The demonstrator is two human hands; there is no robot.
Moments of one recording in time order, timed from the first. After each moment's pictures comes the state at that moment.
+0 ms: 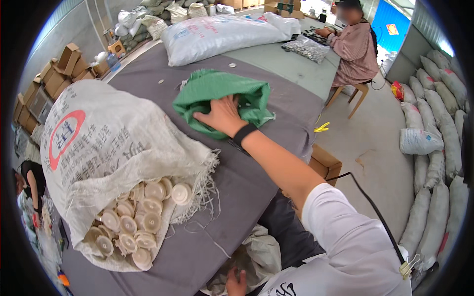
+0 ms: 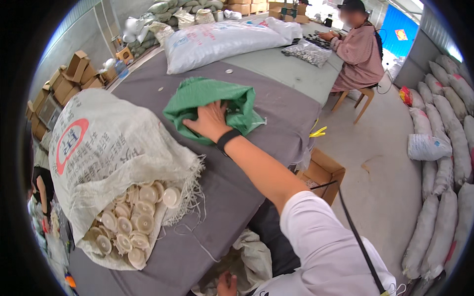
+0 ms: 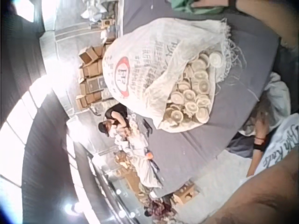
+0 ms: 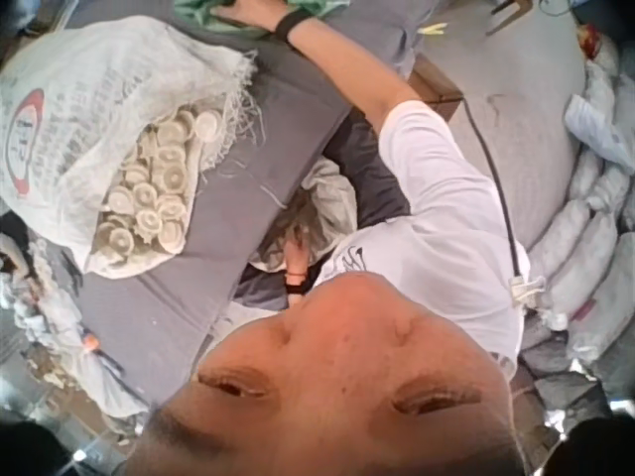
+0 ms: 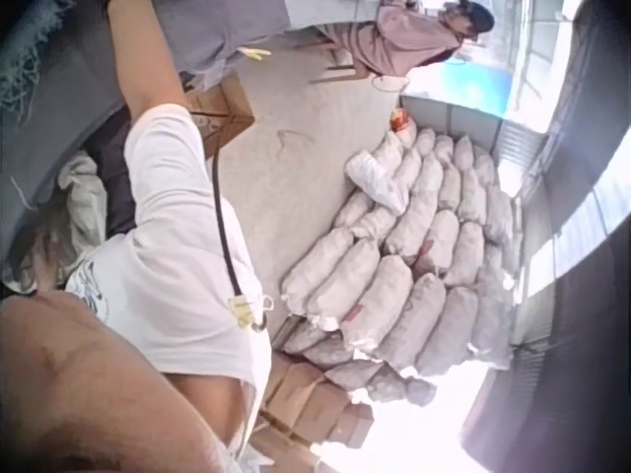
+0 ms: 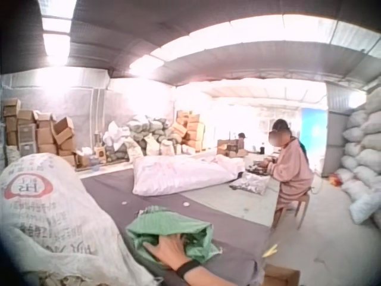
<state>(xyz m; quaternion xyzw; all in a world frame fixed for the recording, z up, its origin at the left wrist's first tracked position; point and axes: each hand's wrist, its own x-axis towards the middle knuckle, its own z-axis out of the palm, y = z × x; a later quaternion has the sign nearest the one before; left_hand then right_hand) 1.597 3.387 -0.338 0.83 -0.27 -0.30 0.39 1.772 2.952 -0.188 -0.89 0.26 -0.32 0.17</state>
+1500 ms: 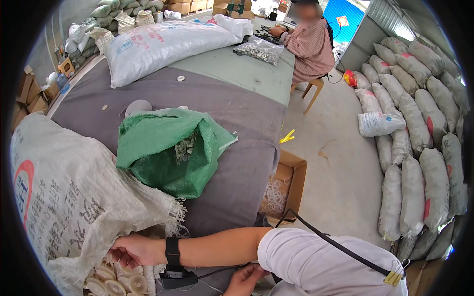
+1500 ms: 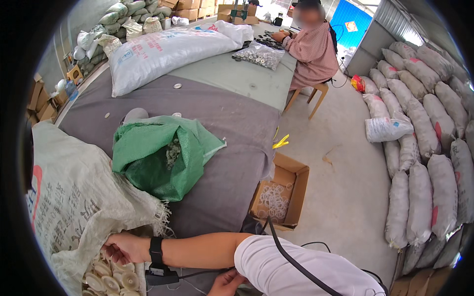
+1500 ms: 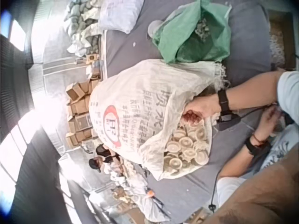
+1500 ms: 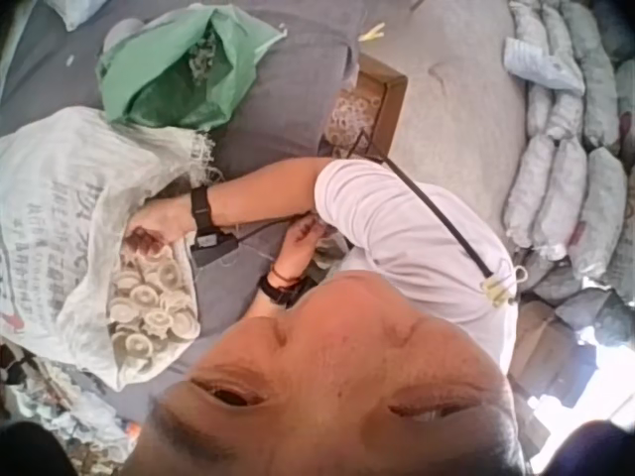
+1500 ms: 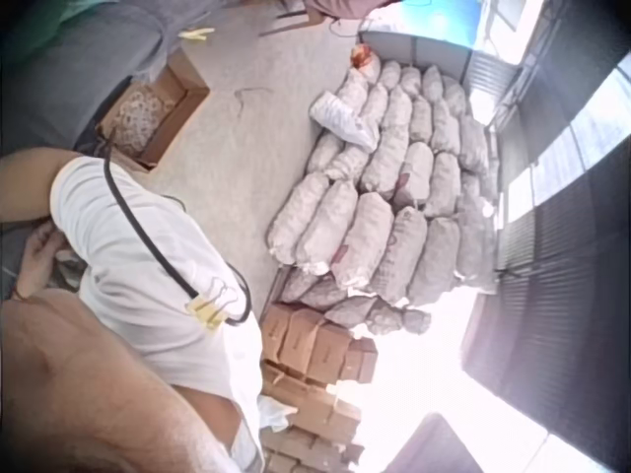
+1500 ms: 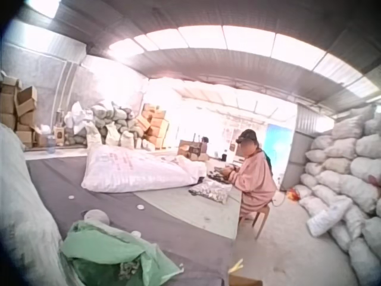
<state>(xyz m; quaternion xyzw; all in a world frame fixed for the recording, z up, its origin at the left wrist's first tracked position) 1.670 3.238 -0.248 0.41 -0.19 -0.77 0.45 1.841 3.147 -0.235 -0.19 0.08 0.16 0.97</state>
